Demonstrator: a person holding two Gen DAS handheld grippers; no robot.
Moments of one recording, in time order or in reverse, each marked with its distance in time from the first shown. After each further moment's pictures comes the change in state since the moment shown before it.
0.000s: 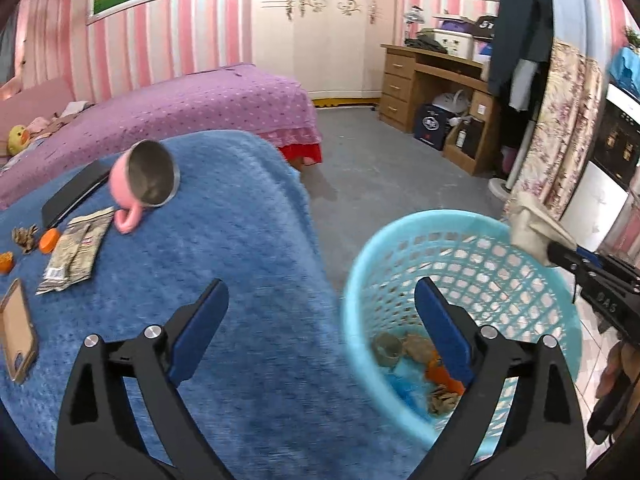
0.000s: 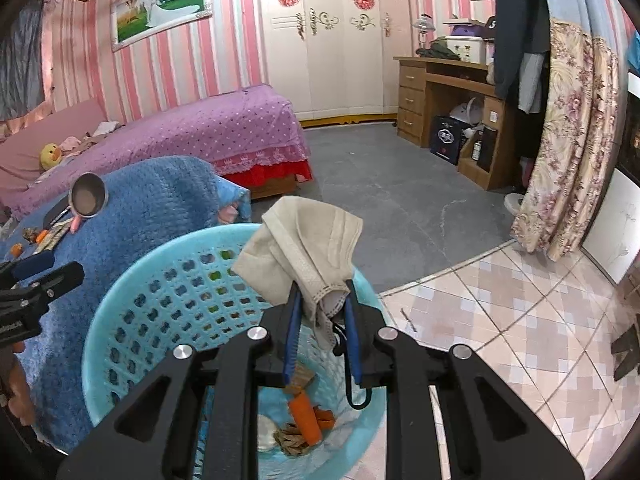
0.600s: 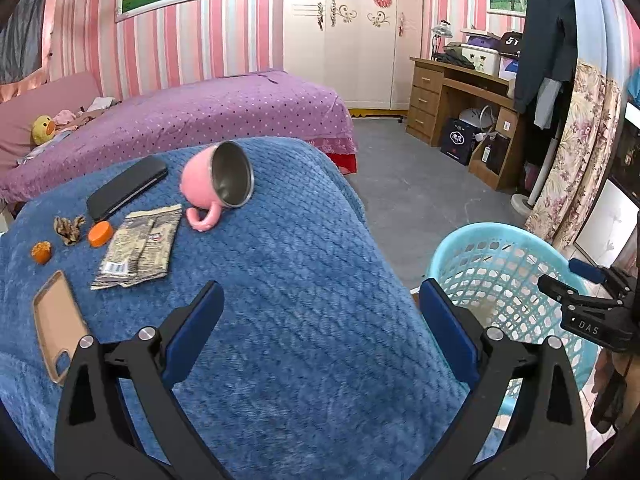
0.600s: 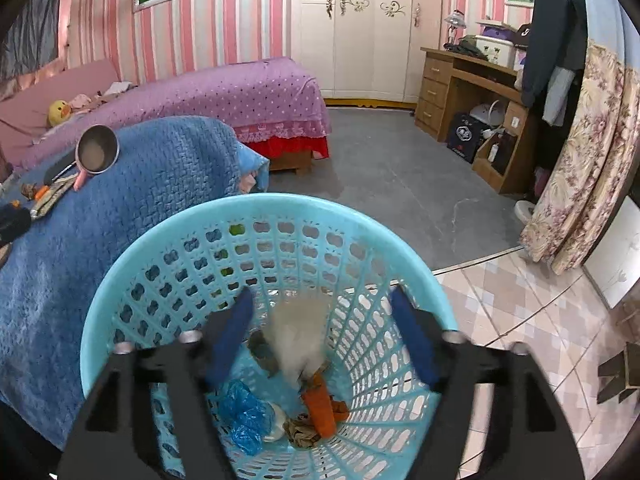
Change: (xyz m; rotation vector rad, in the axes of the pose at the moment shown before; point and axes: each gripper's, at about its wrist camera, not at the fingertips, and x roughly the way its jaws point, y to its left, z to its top) left arm -0.034 0.061 -0.003 -0.044 -0.036 0.067; right arm 0.018 0.036 -0.001 -0.104 0.073 -0.036
